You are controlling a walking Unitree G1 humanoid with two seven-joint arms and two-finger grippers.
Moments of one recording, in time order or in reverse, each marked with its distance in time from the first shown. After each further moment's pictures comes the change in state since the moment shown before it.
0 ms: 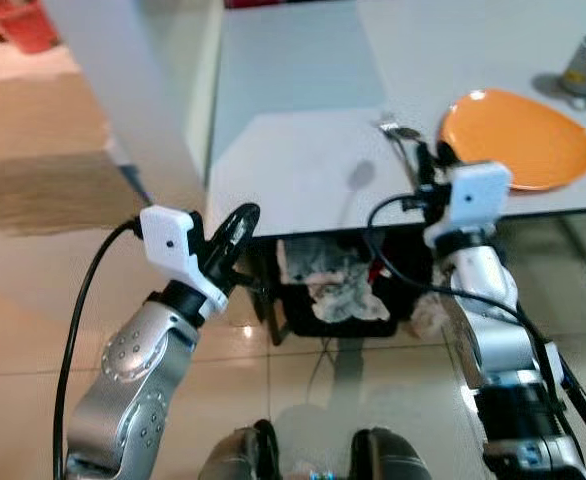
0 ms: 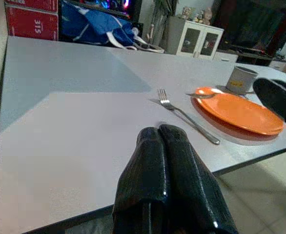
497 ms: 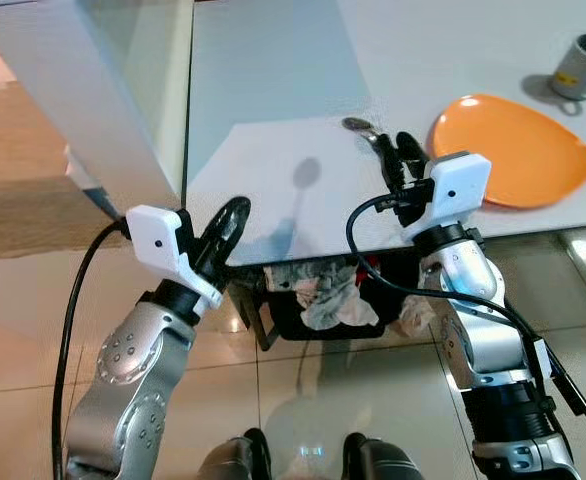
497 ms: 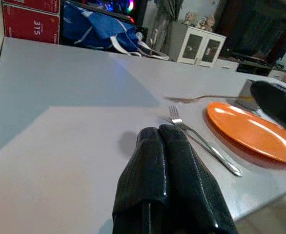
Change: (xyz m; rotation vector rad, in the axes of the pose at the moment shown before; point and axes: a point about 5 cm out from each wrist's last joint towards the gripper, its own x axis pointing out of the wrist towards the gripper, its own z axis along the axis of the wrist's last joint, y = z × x) left arm 0.001 0.002 0.006 0.001 -0.064 0.033; right arm 0.000 0.025 0.015 0.116 -0.053 0.198
